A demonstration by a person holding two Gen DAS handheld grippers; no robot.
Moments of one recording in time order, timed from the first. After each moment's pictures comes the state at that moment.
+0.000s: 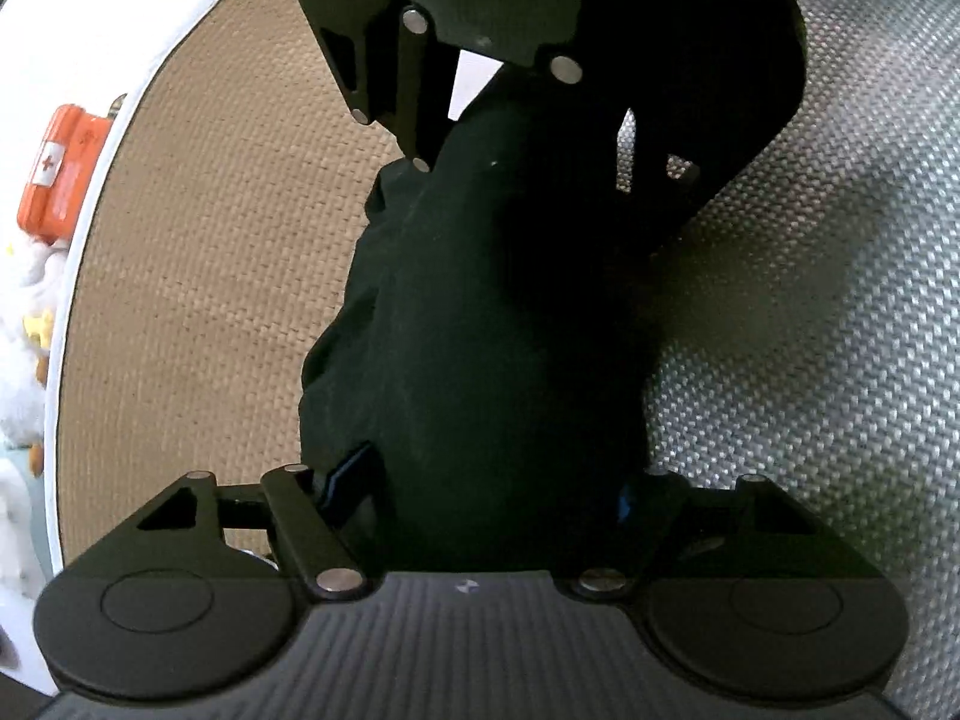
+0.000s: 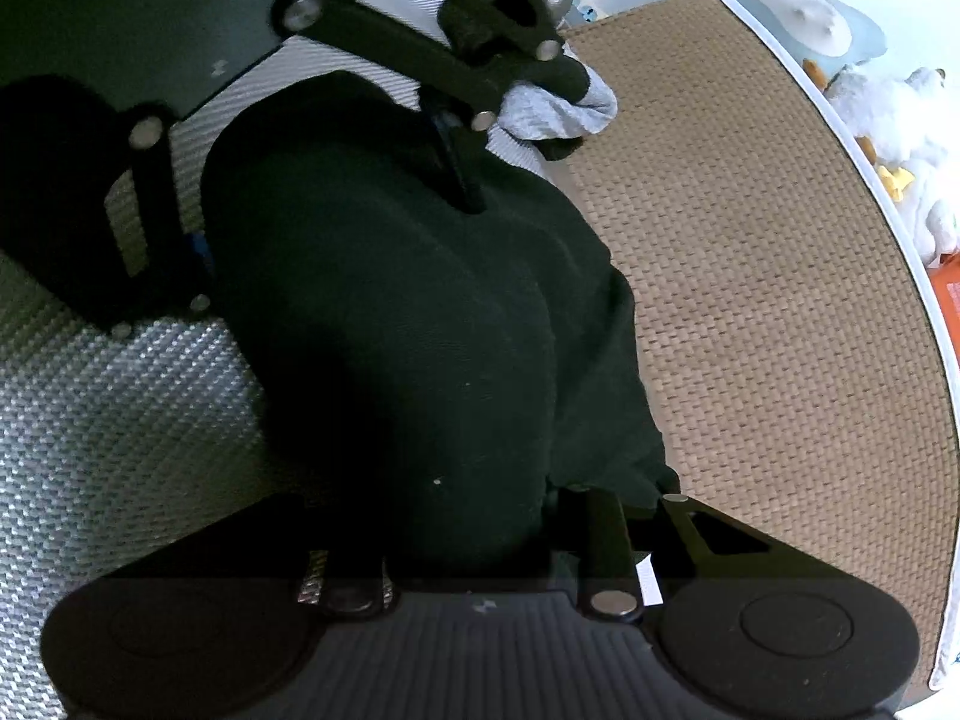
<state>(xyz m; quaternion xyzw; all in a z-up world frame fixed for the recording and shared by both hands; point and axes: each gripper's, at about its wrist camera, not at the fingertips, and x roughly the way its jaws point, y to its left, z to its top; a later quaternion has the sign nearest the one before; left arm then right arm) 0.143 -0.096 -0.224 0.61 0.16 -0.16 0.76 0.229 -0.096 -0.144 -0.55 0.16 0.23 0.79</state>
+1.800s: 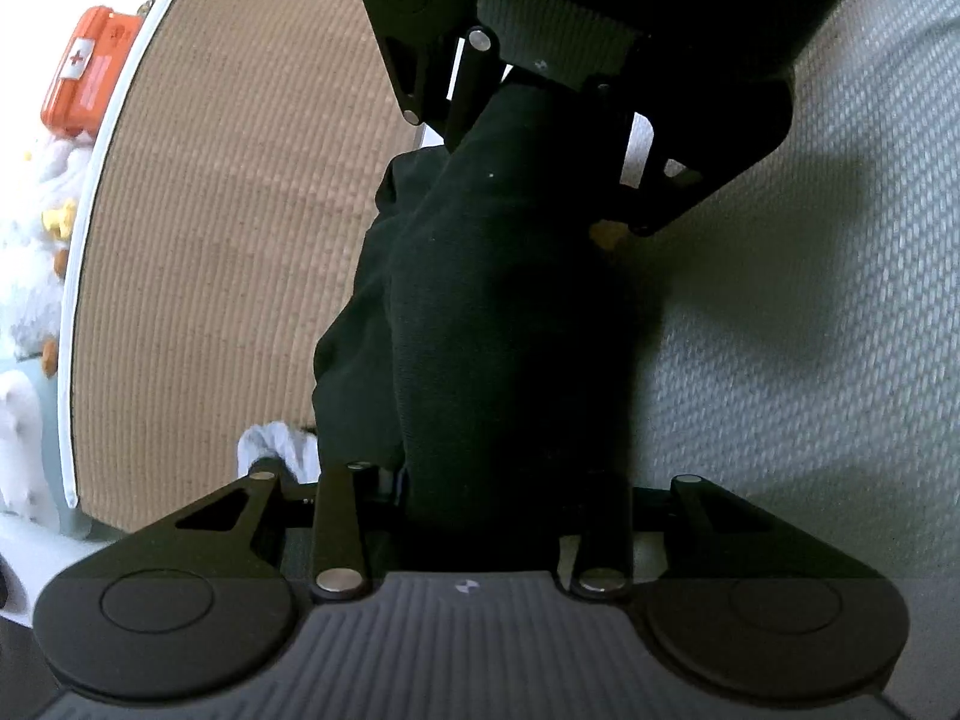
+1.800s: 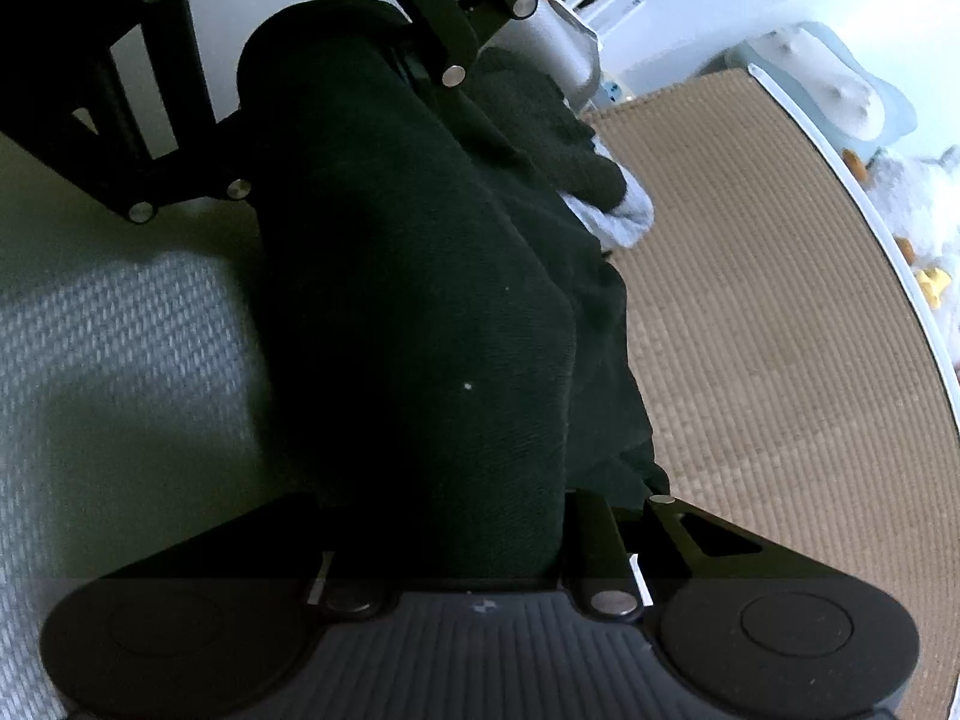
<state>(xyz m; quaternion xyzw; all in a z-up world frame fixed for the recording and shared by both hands) 0.151 -0.009 -0.208 0.62 0.21 -0.12 0.75 0.262 0.013 -0.143 -0.54 0.11 0.27 0.79</state>
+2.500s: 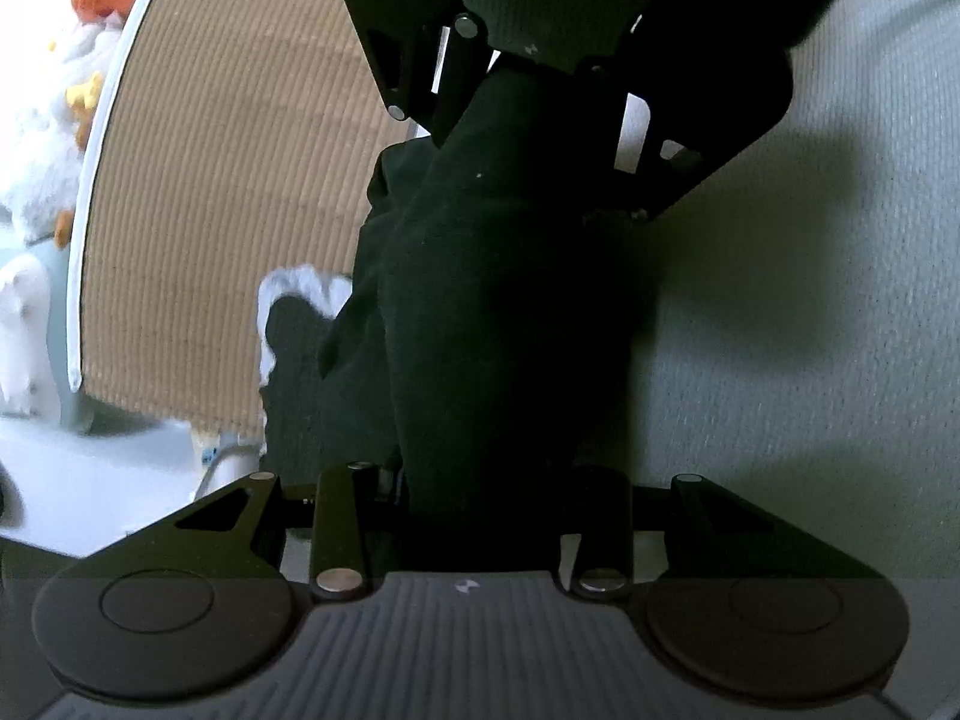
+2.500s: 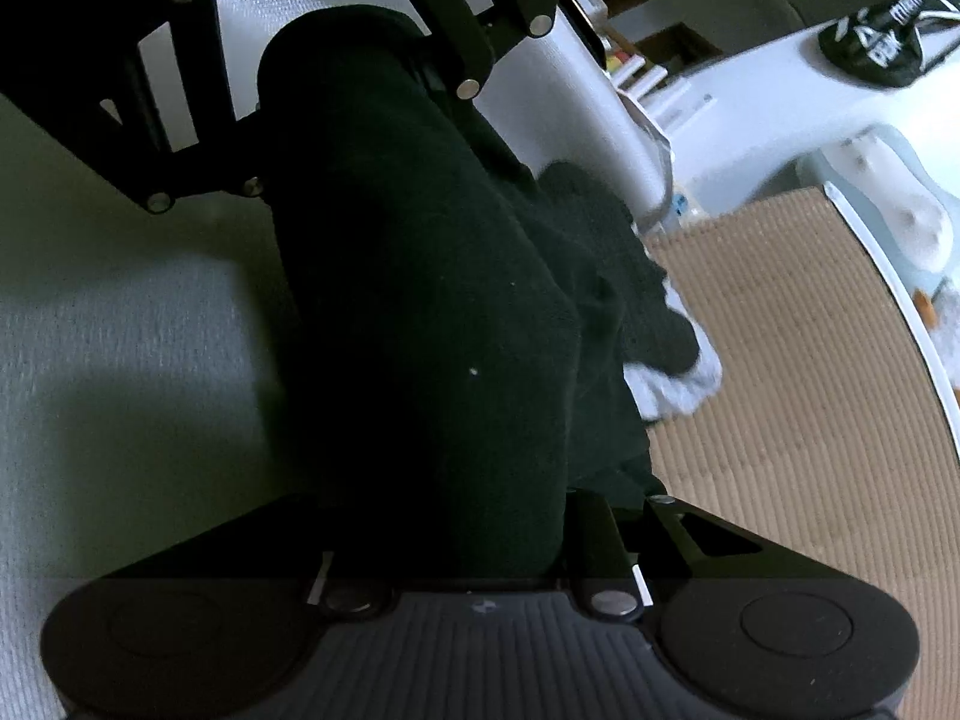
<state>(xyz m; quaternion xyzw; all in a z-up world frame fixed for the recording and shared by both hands) 0.150 0.096 -0.200 0.62 0.26 -0.07 0.74 0.254 0.139 -0.134 -0.55 0.07 0.33 0.77</state>
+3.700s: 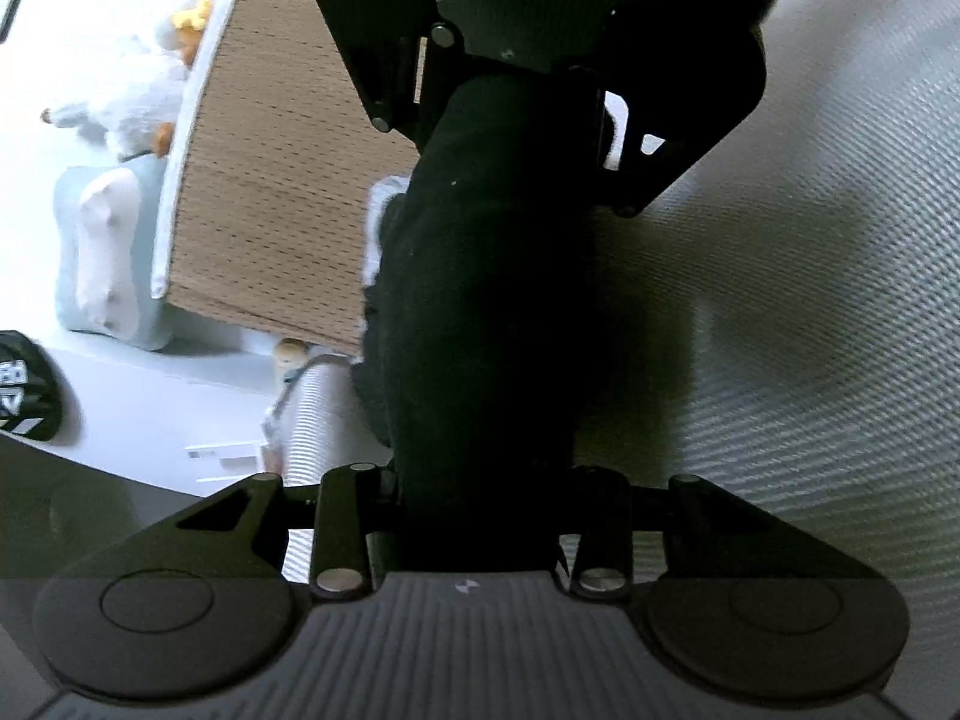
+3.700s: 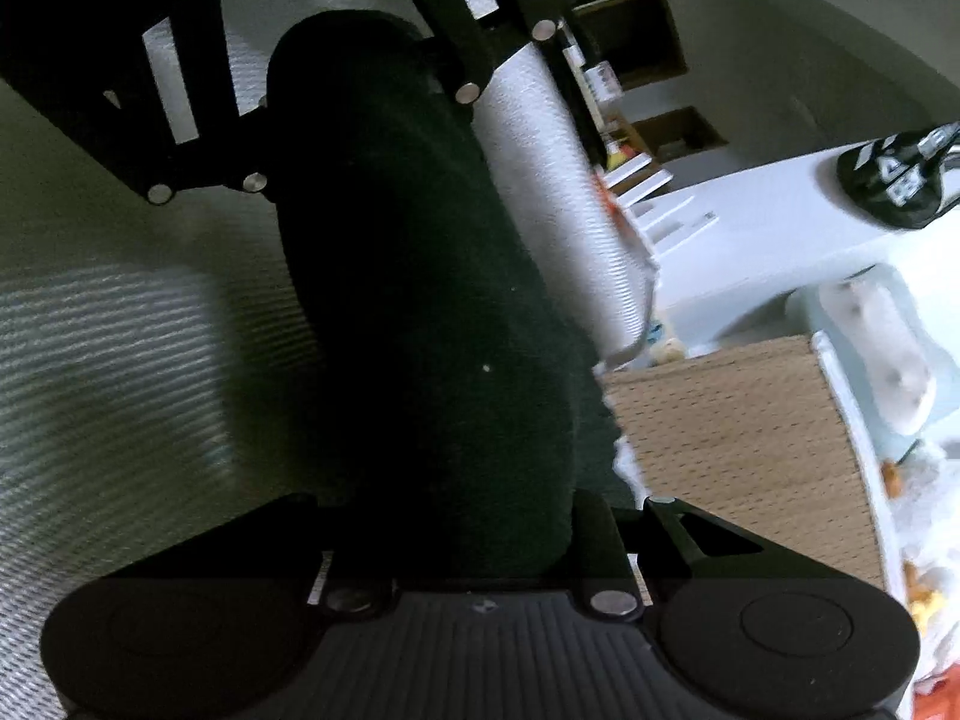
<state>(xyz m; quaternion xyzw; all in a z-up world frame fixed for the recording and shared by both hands) 0.146 0.169 -0.171 0.61 0.21 0.01 0.76 0.269 0.223 -0.092 -0.59 -0.03 0.32 0.74</state>
